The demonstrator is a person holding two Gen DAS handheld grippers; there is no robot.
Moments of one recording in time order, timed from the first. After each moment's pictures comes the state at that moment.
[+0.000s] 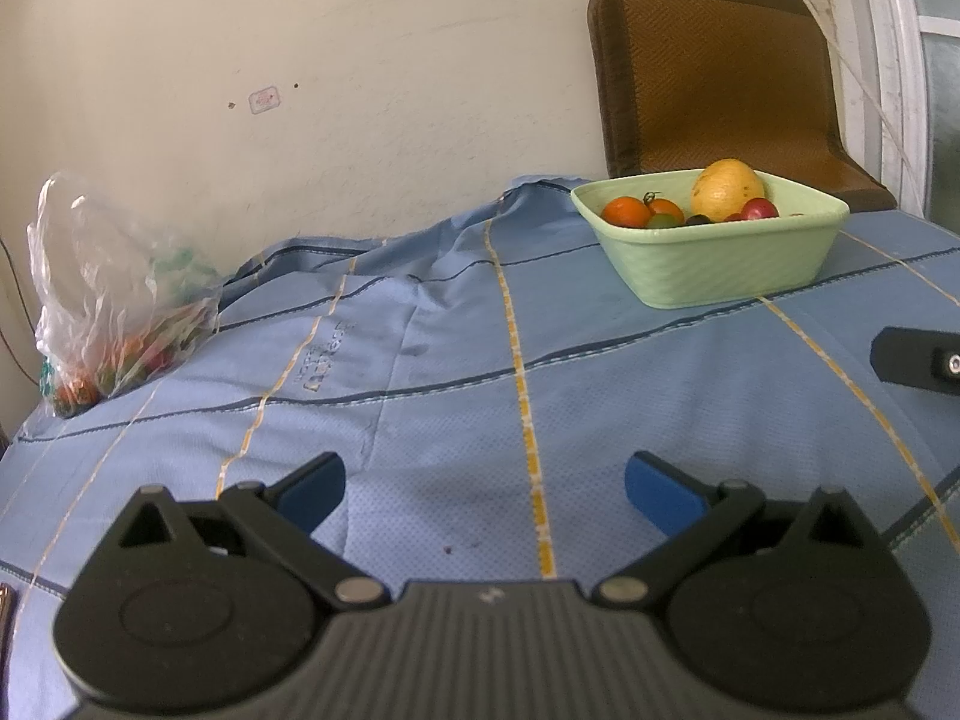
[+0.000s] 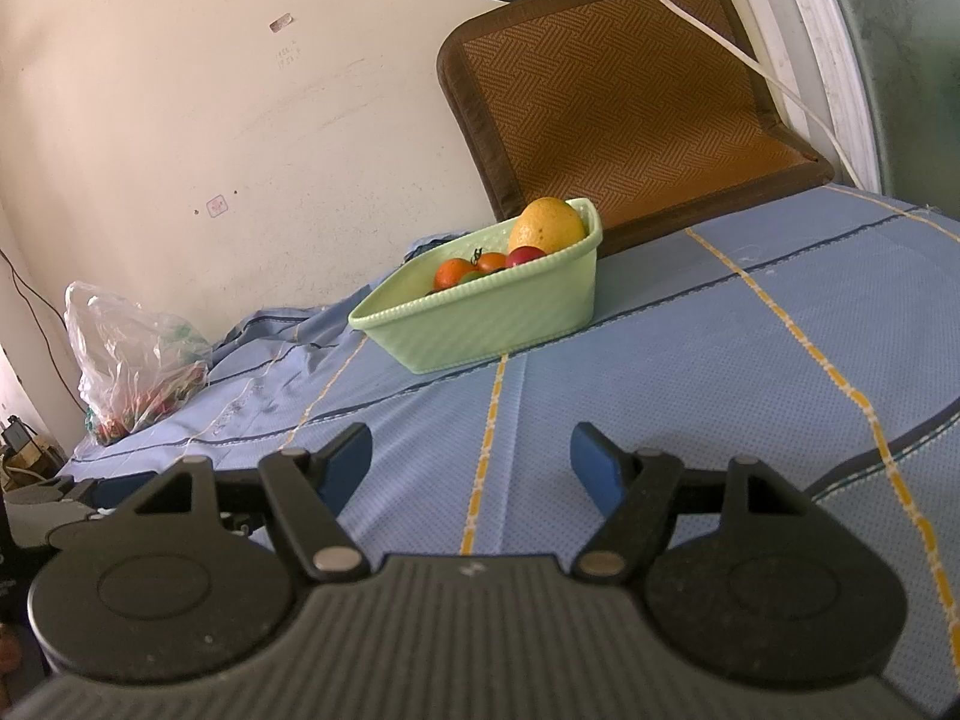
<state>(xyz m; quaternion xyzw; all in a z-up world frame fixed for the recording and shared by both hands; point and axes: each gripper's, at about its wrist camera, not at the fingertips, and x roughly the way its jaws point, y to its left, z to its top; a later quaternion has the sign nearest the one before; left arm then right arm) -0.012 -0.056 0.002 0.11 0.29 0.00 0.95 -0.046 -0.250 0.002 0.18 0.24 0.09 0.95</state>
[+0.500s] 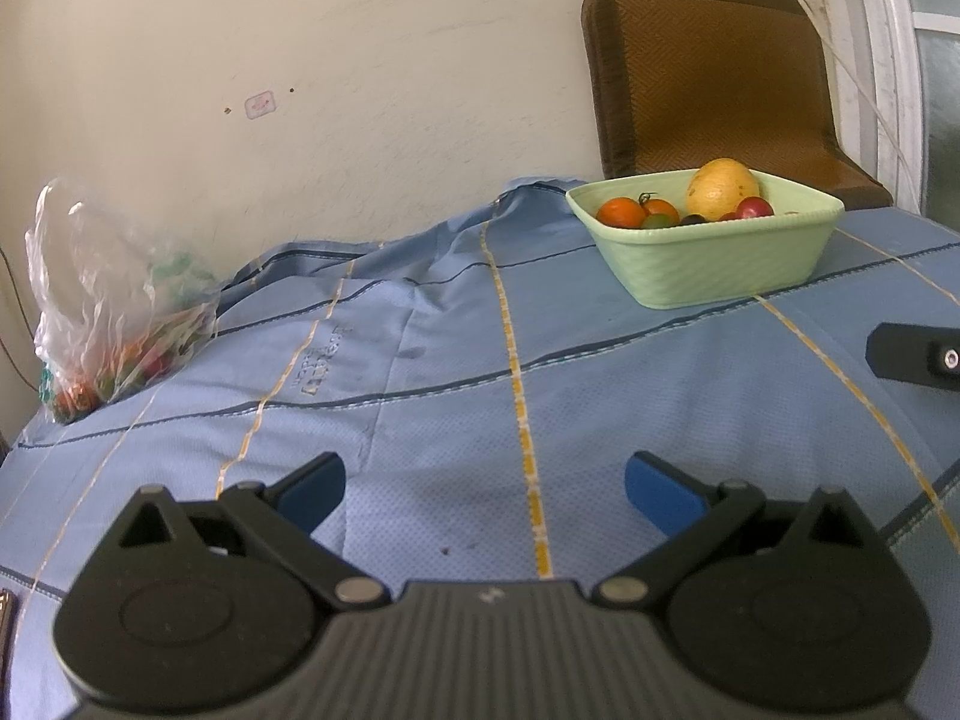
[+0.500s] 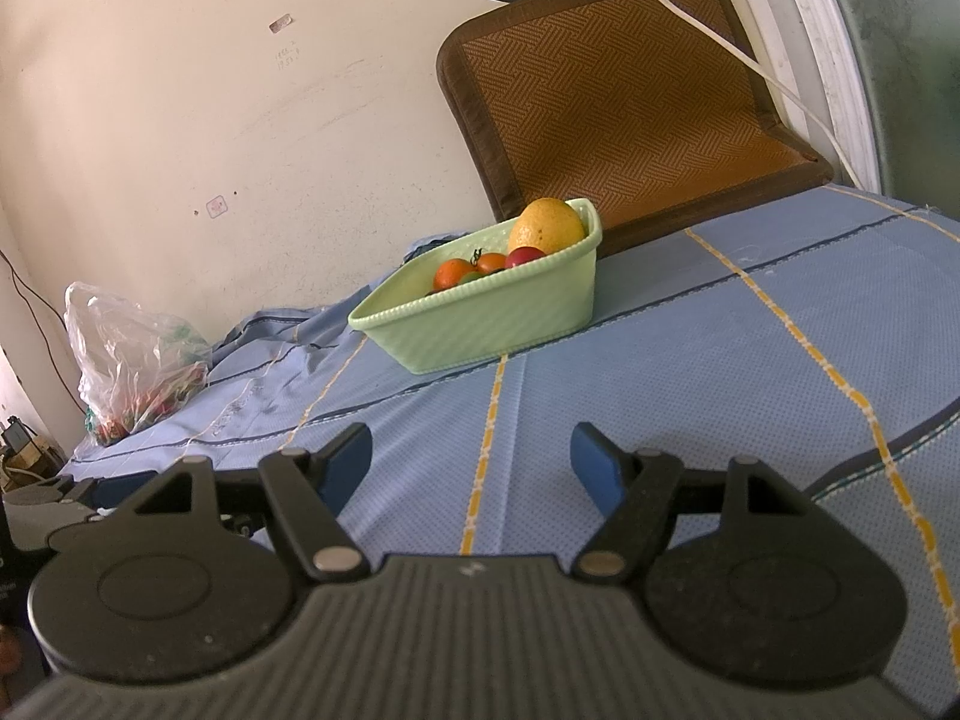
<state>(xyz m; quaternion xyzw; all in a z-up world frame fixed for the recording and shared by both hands) -0.011 -0.059 0.003 0.11 0.29 0.00 0.95 -0.046 -0.251 0.002 0.18 0.24 0.09 0.95</state>
